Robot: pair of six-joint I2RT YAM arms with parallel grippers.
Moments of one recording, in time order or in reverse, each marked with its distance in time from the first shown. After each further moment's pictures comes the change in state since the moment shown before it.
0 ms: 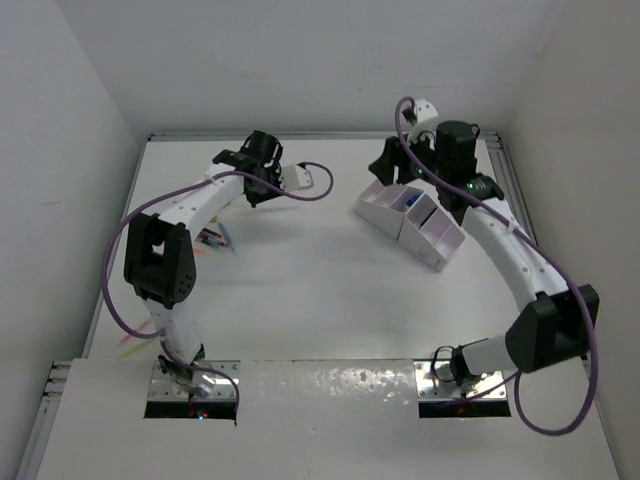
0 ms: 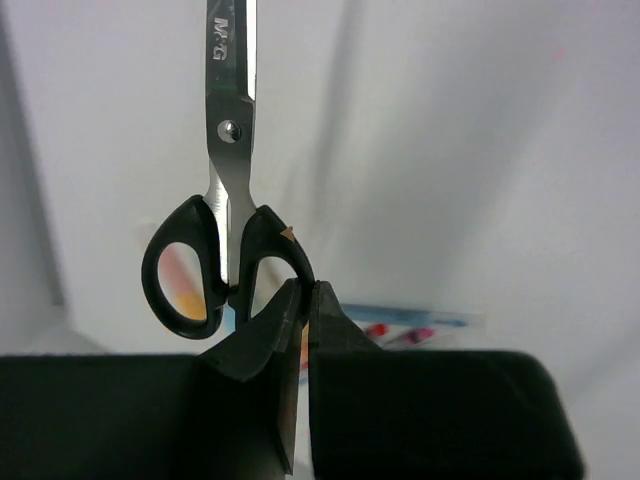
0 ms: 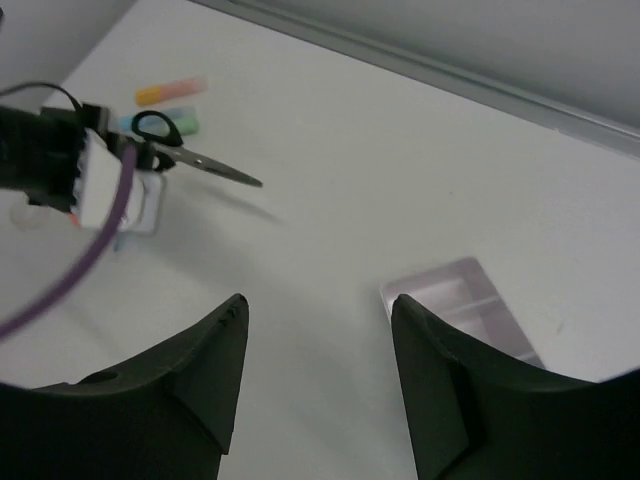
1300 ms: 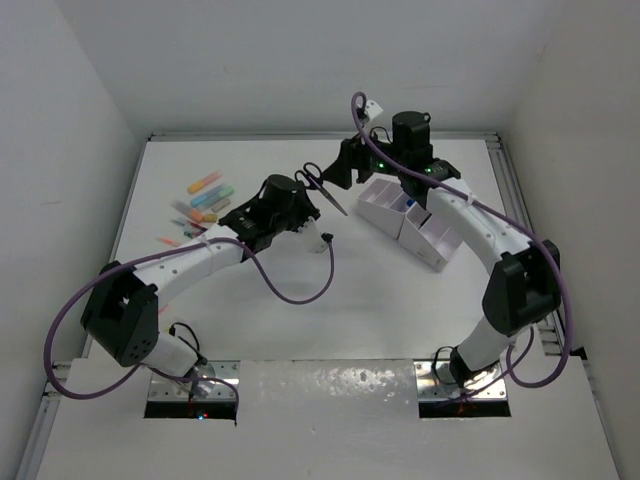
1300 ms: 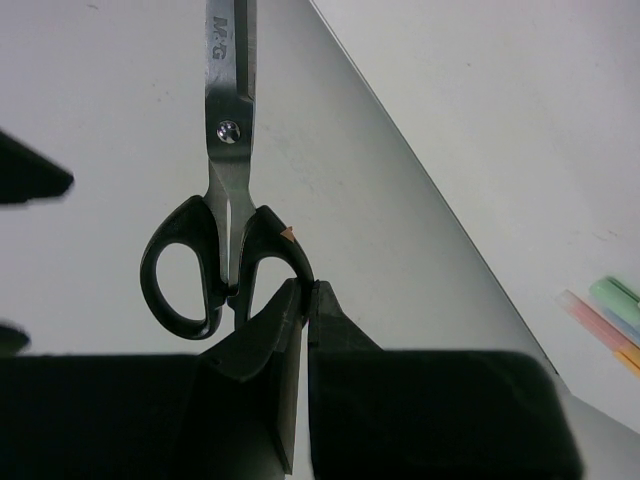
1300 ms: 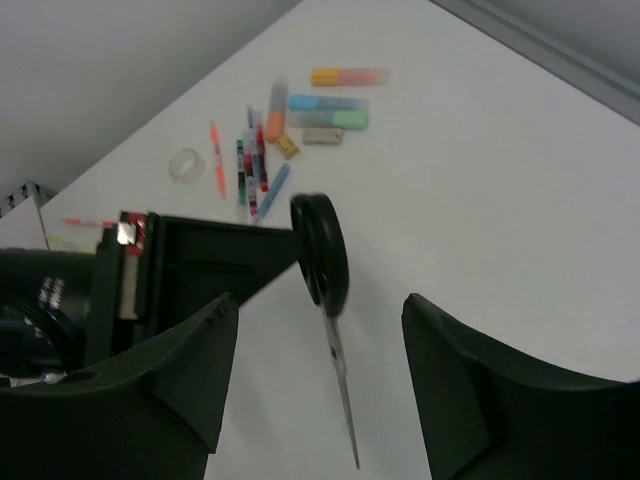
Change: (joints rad) left arm -0.304 -0.394 -0.528 0.665 -0.097 0.991; right arm 0.122 0.253 0.168 0.094 -0.286 0.042
